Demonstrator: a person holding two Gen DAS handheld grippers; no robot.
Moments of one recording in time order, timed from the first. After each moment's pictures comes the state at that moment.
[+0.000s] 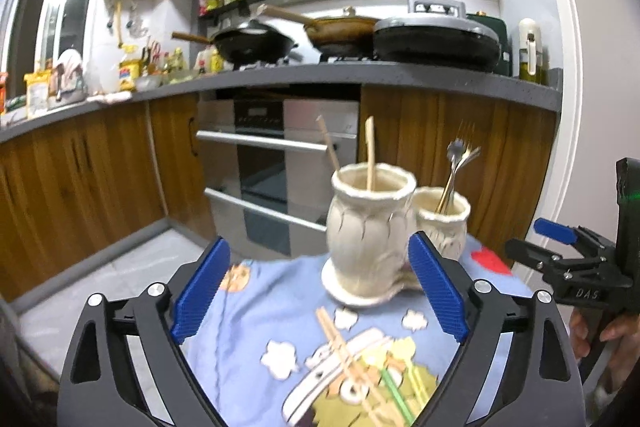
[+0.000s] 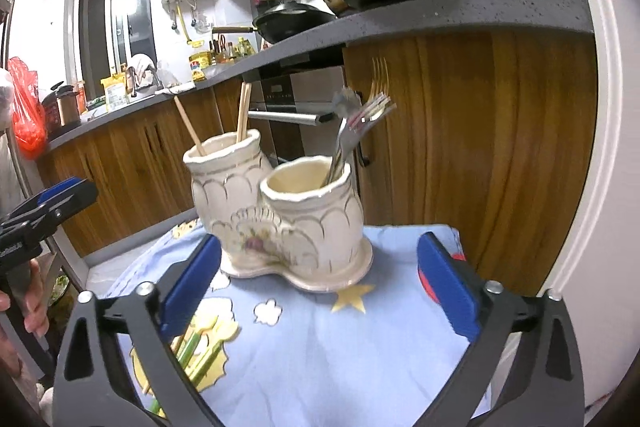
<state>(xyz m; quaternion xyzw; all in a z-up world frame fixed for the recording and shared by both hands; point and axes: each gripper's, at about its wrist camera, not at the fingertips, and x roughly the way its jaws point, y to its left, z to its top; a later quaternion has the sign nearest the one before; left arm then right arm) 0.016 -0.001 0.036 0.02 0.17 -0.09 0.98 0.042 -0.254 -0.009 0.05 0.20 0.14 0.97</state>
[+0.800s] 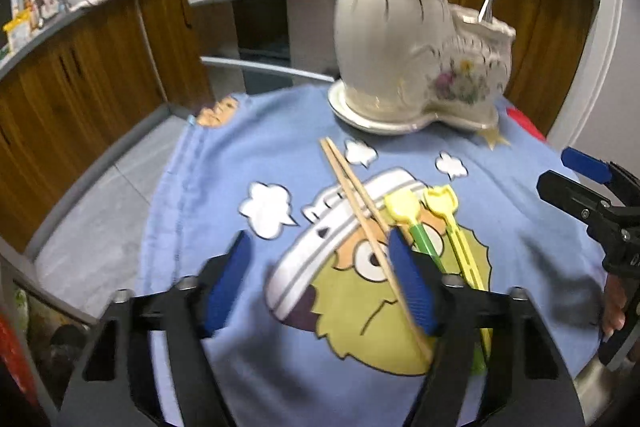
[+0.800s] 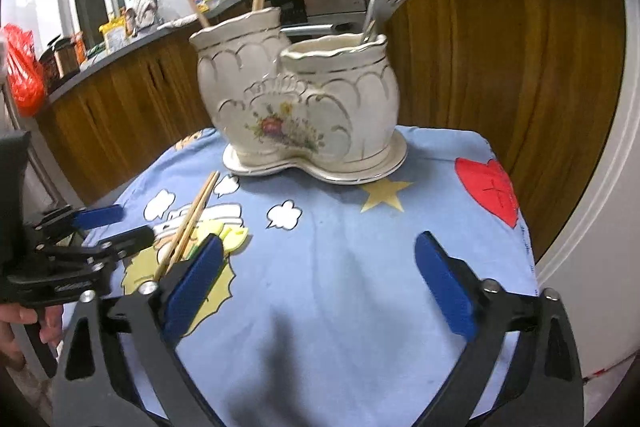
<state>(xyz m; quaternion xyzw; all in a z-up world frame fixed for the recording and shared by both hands) 0.042 -0.009 -0.065 0.04 0.40 -0.07 0.91 0.039 -0.226 -0.064 0.03 0.32 0.16 0.93</state>
